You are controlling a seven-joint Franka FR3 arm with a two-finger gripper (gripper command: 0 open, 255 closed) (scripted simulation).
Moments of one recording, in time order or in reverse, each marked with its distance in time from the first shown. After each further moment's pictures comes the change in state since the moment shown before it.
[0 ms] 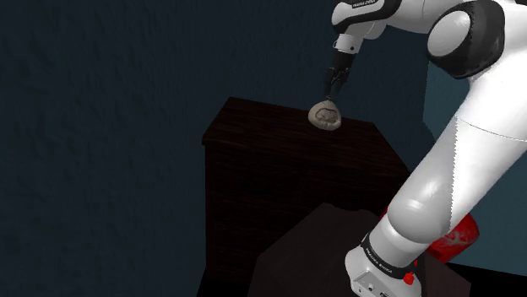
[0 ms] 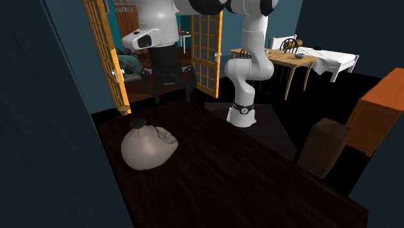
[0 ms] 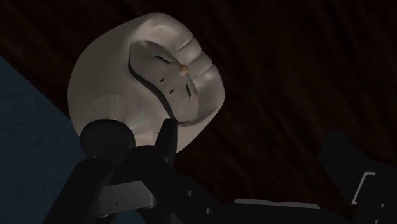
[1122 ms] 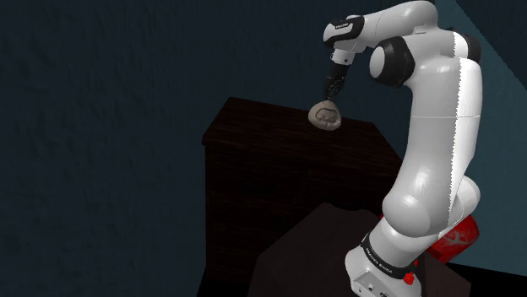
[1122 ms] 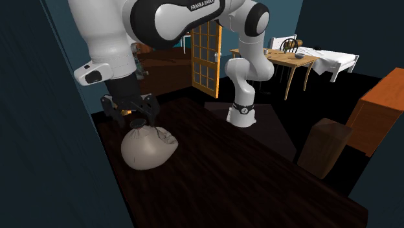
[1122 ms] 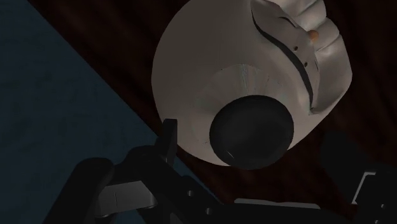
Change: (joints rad) arm -0.150 0.396 -0.027 0.352 0.153 -0.019 -0.152
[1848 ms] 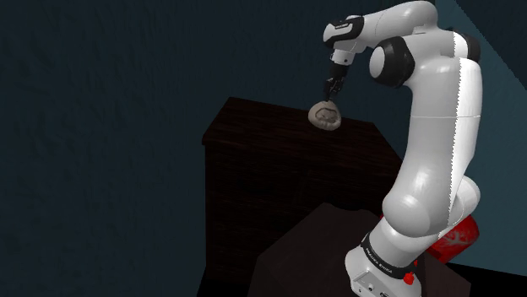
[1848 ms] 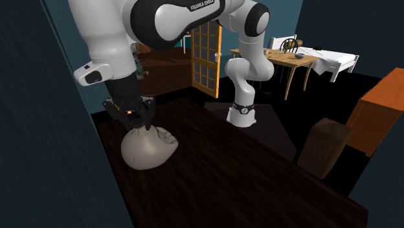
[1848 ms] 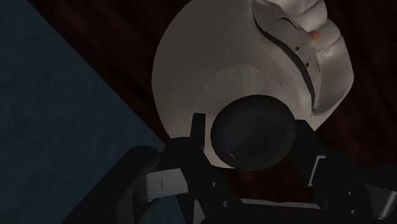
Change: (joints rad) arm 0.000 0.001 0.000 -0.001 0.000 0.001 0.000
